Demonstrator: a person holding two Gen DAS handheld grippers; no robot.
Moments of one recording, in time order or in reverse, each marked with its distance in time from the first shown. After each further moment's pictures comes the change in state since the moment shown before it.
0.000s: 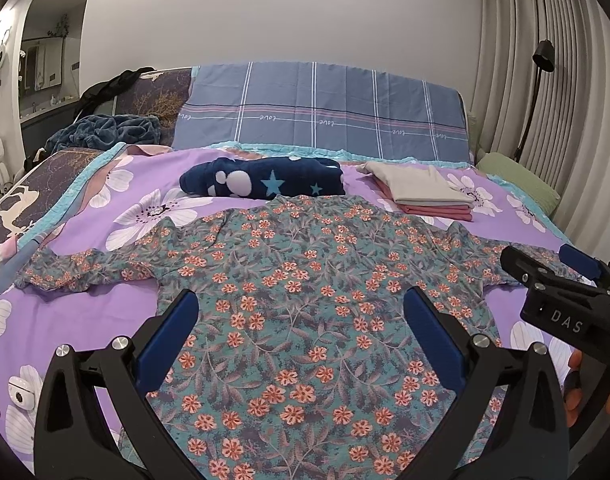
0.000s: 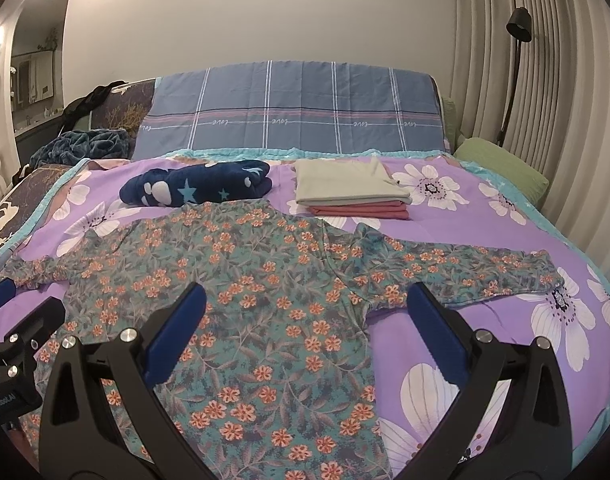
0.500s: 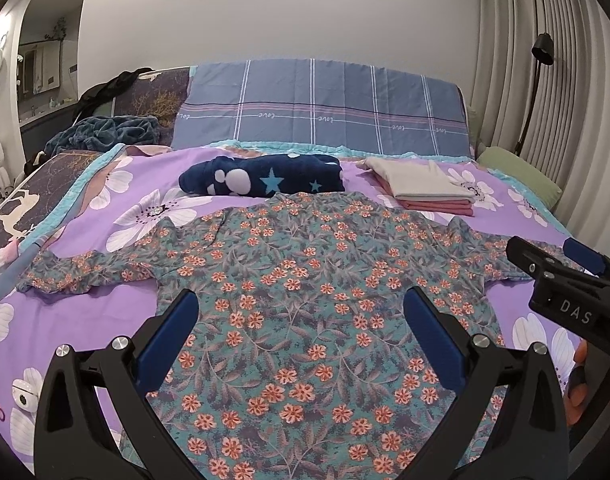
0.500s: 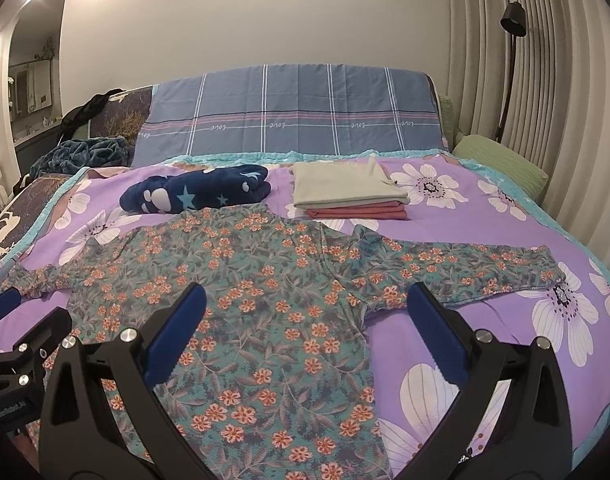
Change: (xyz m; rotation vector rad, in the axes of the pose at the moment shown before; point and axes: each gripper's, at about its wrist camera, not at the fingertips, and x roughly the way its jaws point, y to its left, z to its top) left arm 0.002 -0.005 0.001 0.014 0.012 0.008; right arm -0.002 -0.006 0.000 0.028 -0.011 0.006
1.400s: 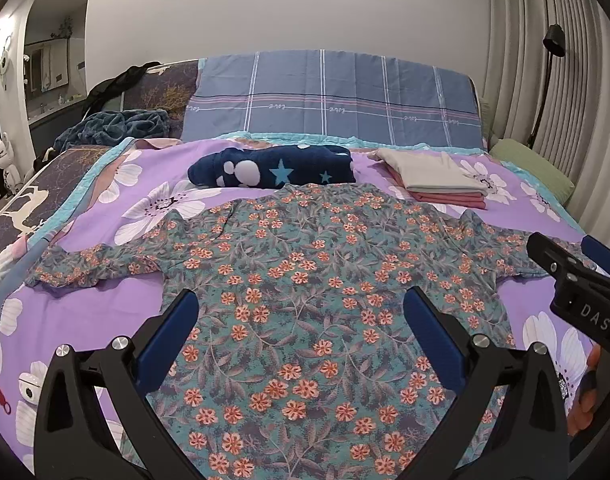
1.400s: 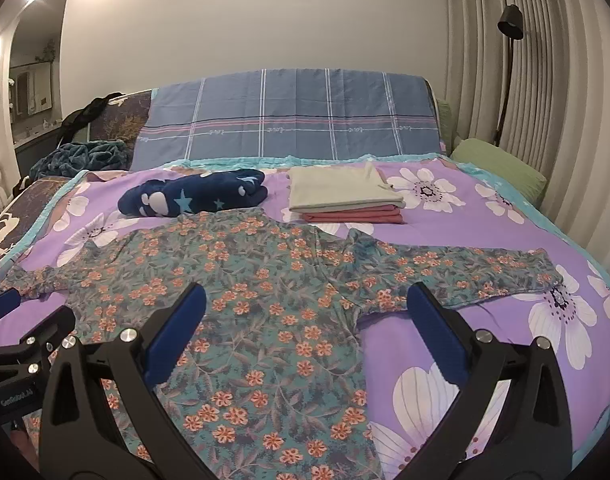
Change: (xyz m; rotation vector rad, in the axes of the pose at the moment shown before) left arm 0.007 -0.006 -0.002 0.002 0.029 0.049; right arm -0.001 -0.008 0.000 0.000 -0.018 -0.006
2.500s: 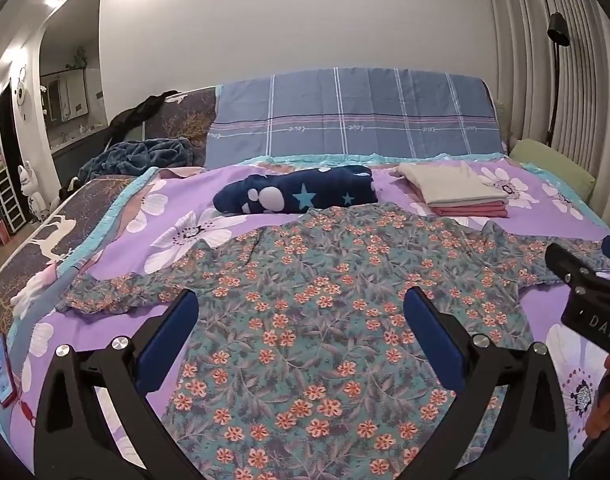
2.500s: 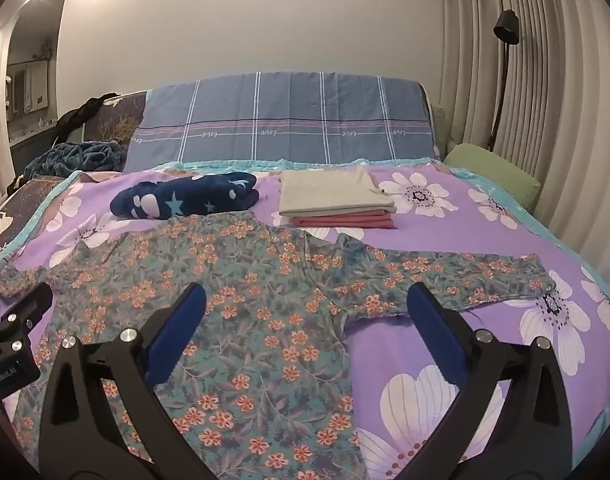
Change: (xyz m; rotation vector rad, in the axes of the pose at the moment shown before) left arm -0.010 -0.011 0.008 0.060 -0.079 0.135; right arm 0.001 -0.008 0.003 -0.008 -0.012 -0.019
